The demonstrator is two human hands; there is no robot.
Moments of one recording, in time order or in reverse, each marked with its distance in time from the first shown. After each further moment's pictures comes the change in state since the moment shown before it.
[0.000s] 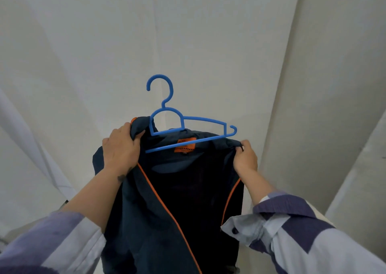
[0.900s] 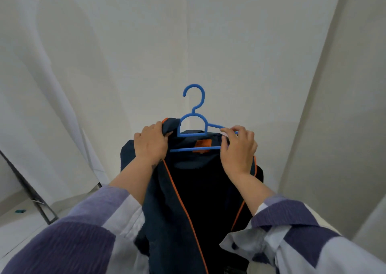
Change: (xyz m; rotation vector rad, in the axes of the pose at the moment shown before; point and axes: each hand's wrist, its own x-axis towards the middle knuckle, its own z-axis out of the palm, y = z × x) left_hand -0.012 0.015 -0.001 0.215 -0.140 -0.072; right_hand -0.047 -0.049 0.028 -0.257 0.209 -0.683
